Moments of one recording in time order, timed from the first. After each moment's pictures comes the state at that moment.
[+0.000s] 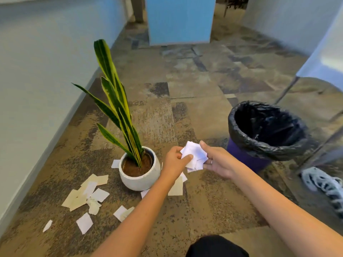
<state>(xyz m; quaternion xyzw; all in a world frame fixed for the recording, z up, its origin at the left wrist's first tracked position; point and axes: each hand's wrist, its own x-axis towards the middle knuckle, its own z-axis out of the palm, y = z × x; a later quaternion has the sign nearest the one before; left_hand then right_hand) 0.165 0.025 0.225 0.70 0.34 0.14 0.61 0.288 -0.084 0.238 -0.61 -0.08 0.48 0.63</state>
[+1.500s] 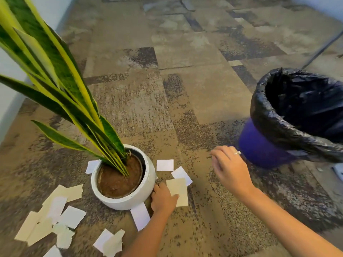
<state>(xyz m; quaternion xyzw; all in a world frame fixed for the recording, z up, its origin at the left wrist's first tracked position) 0.192 0.093 -0.031 0.80 0.48 -0.19 0.31 0.343 -0.044 0.082 -0.85 -0.47 -0.10 0.23</state>
